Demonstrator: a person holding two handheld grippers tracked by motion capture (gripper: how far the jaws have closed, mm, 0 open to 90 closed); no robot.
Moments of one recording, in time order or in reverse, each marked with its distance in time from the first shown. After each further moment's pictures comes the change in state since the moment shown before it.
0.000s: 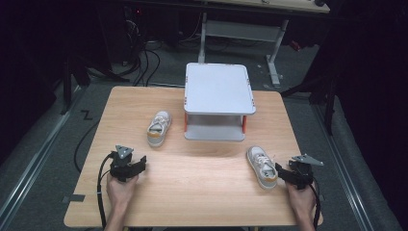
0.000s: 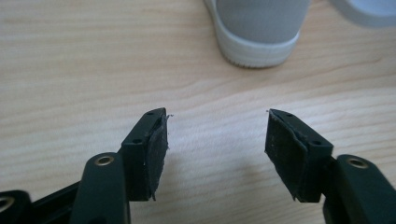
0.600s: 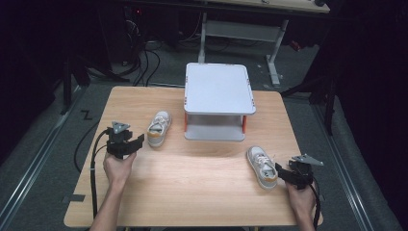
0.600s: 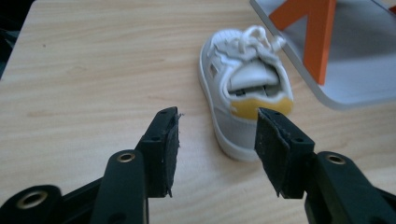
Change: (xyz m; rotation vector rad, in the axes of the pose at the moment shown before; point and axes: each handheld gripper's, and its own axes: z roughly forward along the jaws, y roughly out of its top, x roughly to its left) left arm 0.016 0.075 -0.001 -0.038 -0.044 -0.009; right arm 0.000 0.000 0.000 0.000 0.001 -0.001
